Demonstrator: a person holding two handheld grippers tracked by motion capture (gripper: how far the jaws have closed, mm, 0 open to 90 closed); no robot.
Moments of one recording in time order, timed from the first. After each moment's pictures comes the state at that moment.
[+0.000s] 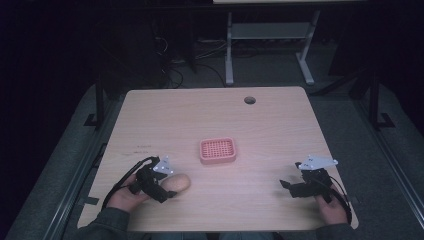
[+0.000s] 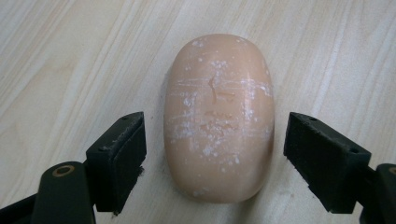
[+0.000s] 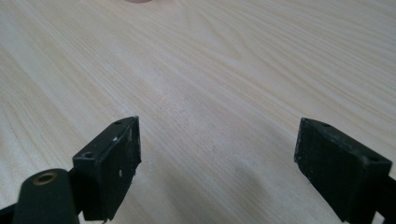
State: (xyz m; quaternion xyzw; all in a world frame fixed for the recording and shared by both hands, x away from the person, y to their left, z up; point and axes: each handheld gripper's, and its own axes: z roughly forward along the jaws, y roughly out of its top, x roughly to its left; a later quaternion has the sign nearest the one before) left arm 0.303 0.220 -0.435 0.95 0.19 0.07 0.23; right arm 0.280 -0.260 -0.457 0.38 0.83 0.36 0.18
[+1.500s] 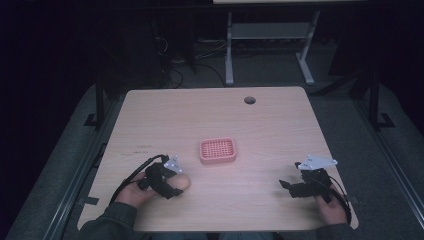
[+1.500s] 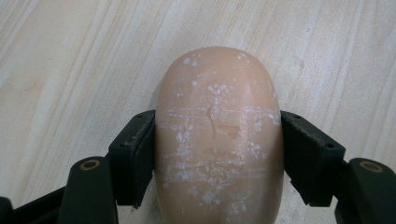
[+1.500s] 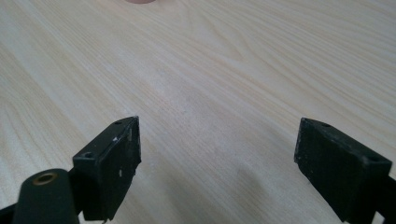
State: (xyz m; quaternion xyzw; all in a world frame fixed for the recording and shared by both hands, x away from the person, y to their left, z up) left arm 0.317 0.201 -0.446 0.96 0.18 0.04 0.21; right arm 0.280 -0.259 -0.457 0.37 0.84 0.36 0.18
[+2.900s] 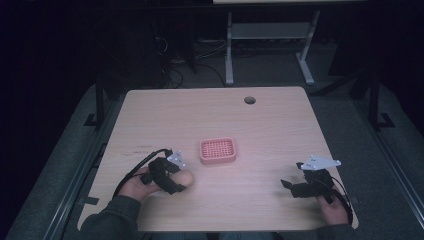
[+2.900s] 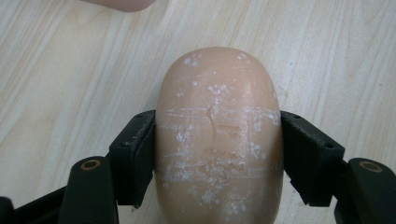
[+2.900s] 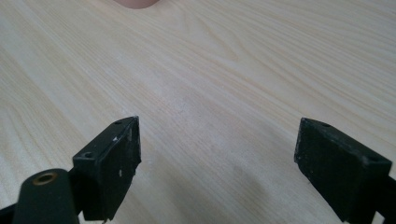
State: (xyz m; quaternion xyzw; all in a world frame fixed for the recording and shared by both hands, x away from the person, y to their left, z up) left arm 0.327 0.188 -0.428 0.96 0.17 0.03 0.22; right arm 0.278 -0.264 -0.457 0.38 0.83 0.37 0.18
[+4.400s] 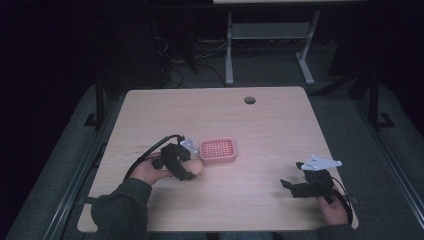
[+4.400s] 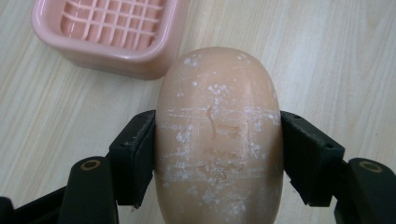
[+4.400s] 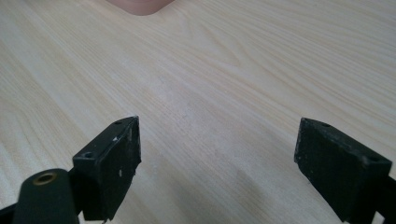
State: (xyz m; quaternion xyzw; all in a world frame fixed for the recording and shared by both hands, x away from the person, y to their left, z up) left arm 0.360 0.156 -0.408 0.97 0.14 0.01 0.21; right arm 0.277 -0.263 -0.455 0.38 0.82 0.38 0.18
